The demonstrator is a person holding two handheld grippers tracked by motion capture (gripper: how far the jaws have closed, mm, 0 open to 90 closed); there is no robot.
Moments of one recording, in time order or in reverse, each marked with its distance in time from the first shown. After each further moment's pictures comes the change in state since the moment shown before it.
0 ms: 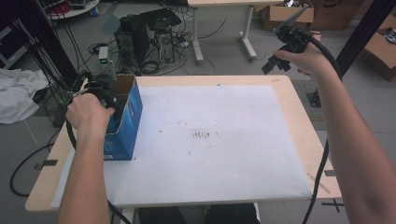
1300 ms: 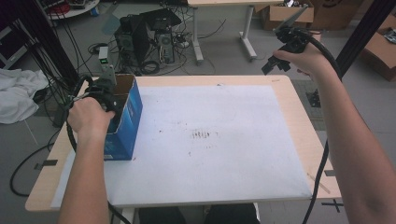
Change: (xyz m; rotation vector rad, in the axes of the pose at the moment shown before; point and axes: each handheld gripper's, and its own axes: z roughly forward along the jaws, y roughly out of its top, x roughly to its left) left arm 0.001 -0.002 0.010 0.007 0.005 -0.006; right arm 0.002 0.000 -0.001 0.004 -0.008 0.000
